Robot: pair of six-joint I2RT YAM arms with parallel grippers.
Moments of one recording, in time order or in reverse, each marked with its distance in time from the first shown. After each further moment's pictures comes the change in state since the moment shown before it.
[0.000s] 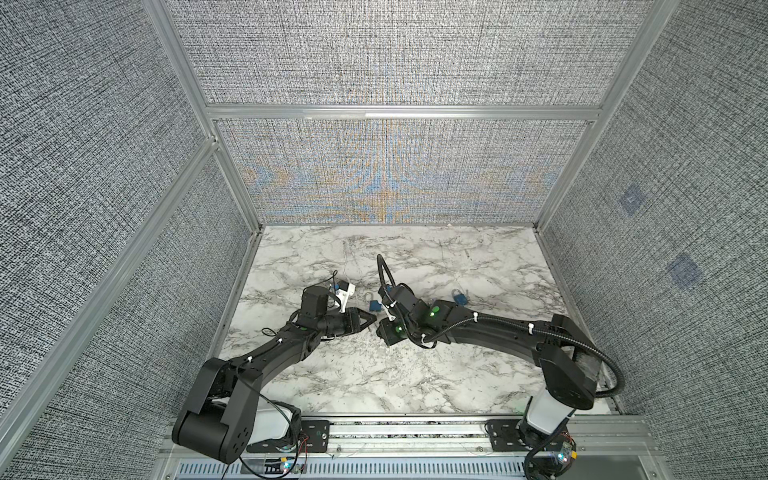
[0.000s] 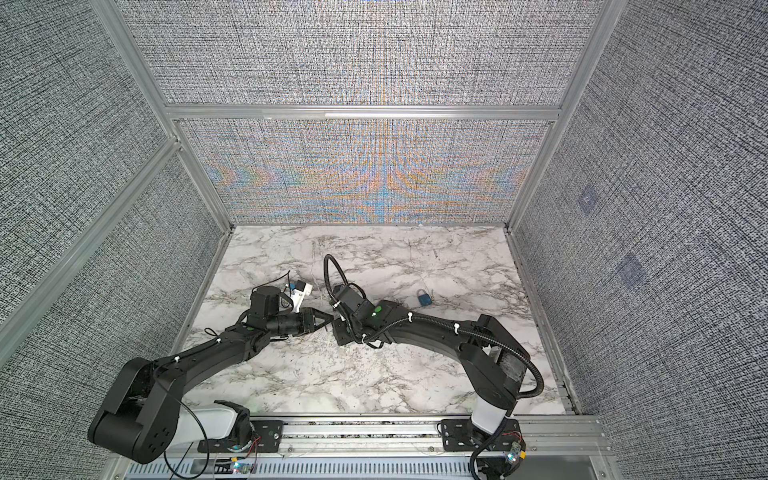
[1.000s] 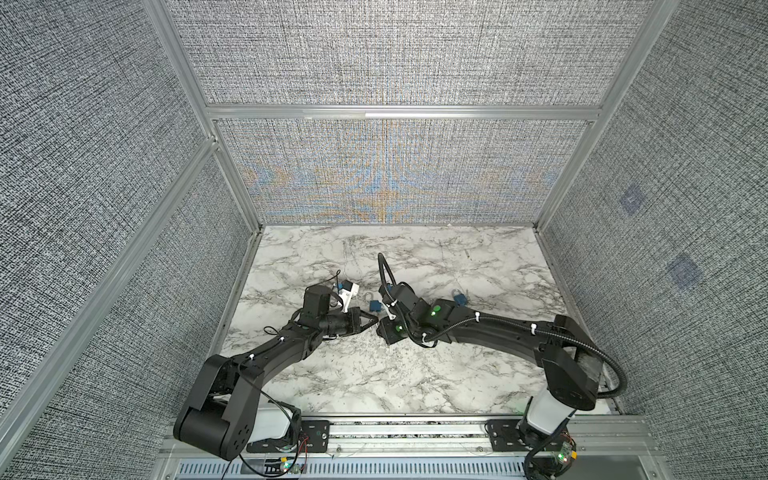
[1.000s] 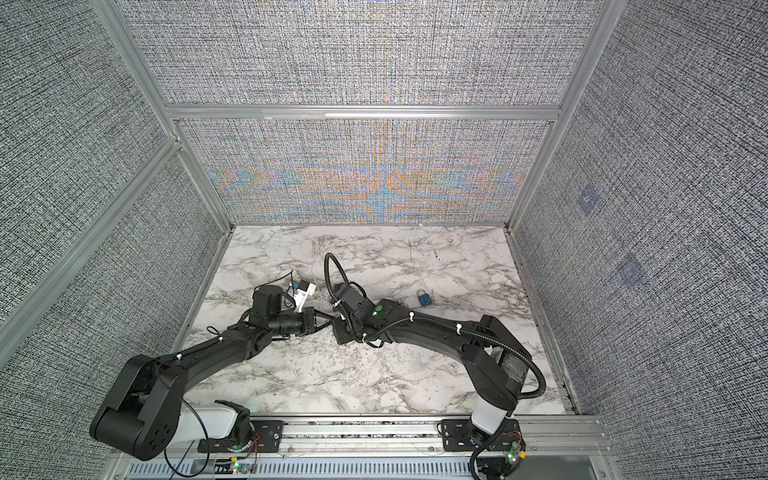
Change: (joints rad) left arm -0.014 0.014 0.010 0.016 0.055 -0.001; right arm -0.001 -0.018 0.007 -0.008 -0.008 0.008
